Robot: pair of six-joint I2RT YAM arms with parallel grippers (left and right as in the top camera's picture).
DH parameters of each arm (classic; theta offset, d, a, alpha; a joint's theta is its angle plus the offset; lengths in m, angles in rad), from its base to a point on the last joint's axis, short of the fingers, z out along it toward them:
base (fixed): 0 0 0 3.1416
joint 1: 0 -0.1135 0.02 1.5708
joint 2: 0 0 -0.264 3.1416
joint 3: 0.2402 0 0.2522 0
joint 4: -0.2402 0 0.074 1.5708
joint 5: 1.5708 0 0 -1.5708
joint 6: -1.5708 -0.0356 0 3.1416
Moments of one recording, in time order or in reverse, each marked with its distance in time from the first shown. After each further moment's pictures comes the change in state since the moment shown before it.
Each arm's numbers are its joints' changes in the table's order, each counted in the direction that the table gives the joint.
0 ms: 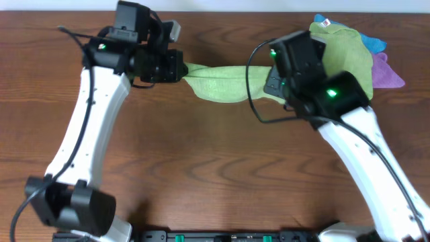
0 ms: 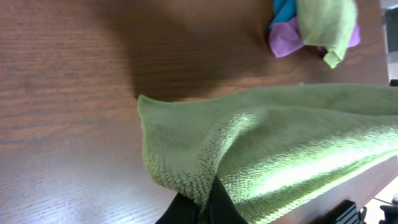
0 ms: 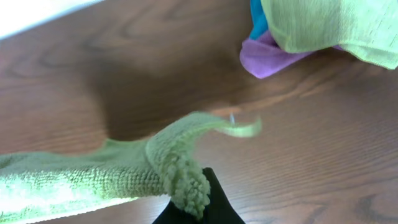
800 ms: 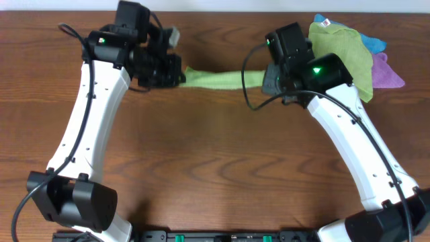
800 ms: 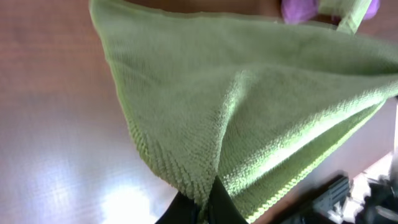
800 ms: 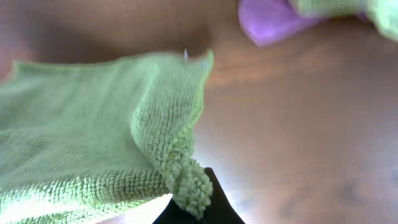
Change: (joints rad) left arm -0.008 0.013 0.053 -0.225 0.006 -0.045; right arm 0.063 0.106 0.023 -0.108 -0.119 0.104
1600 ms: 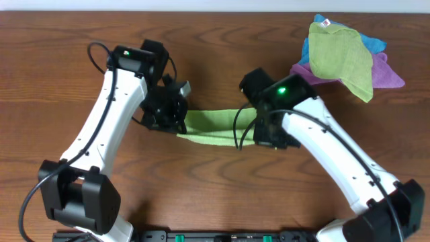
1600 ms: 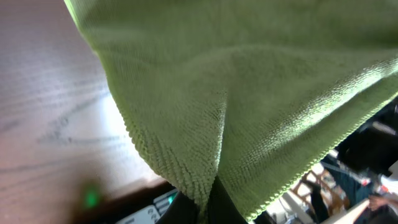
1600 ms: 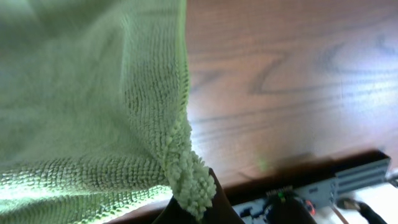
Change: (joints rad) left arm 0.076 -0.001 -0.207 -0.251 -0.009 -0.108; right arm -0.172 -0.004 -0.189 -0.298 -0.059 -0.169
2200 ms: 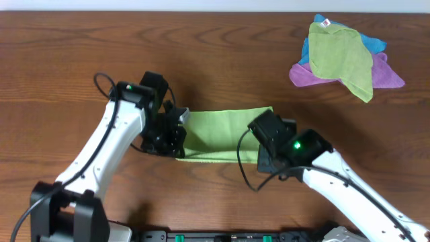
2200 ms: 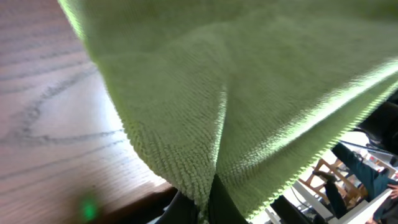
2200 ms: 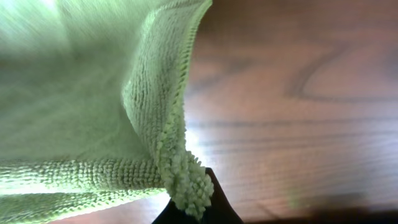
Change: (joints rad) left arm 0.016 -0.185 -0.385 0.225 0.012 -0.031; right arm -0.070 -0.339 -0.496 0.373 -0.028 0.006
